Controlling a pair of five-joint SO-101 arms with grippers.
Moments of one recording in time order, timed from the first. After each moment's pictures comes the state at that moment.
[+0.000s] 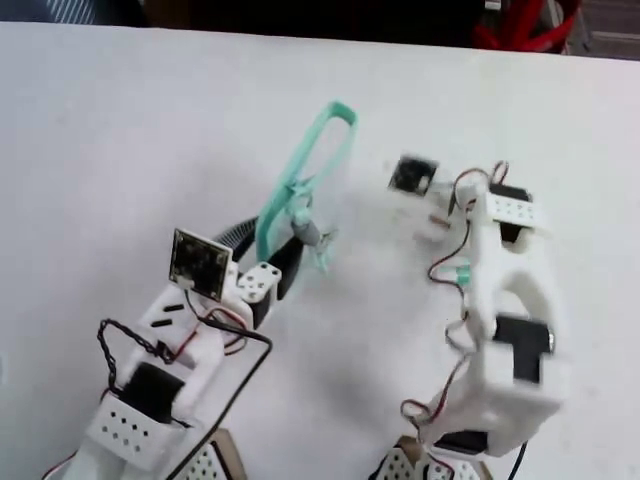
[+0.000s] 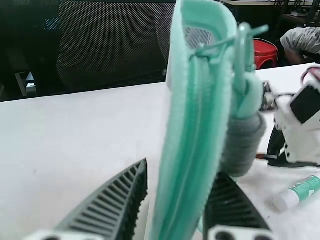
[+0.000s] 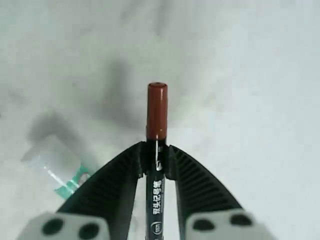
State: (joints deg) left arm 21.2 -83.1 83.5 24.2 4.0; right arm 8.4 7.6 19.3 46.9 76.5
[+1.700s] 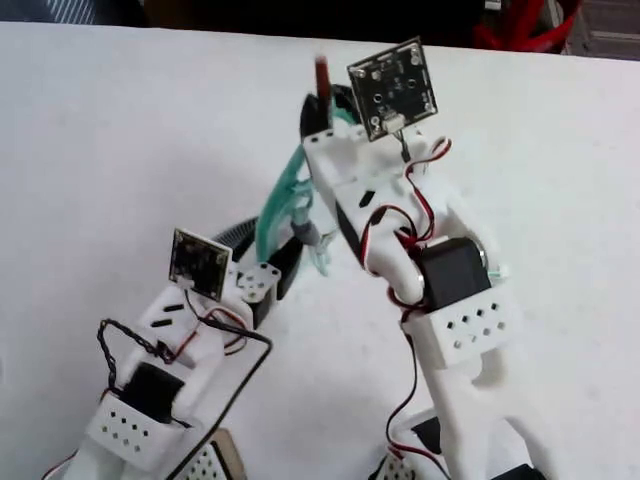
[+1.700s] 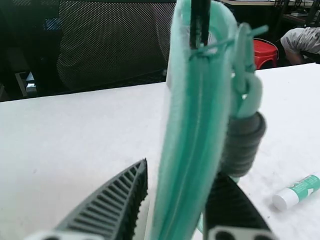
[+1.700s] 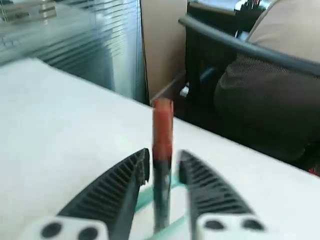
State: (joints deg) left arm 21.2 -83.1 83.5 24.2 4.0; right arm -26.8 -34.8 13.8 46.2 6.6
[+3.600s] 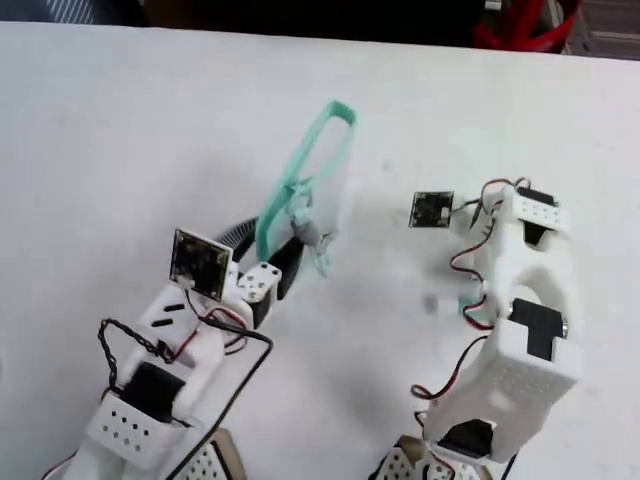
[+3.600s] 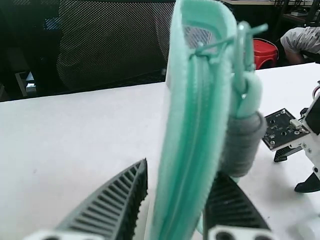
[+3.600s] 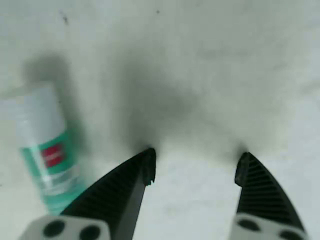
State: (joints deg) left arm 21.2 -83.1 83.5 24.2 4.0; right arm 15.6 19.5 17.0 56.4 98.9
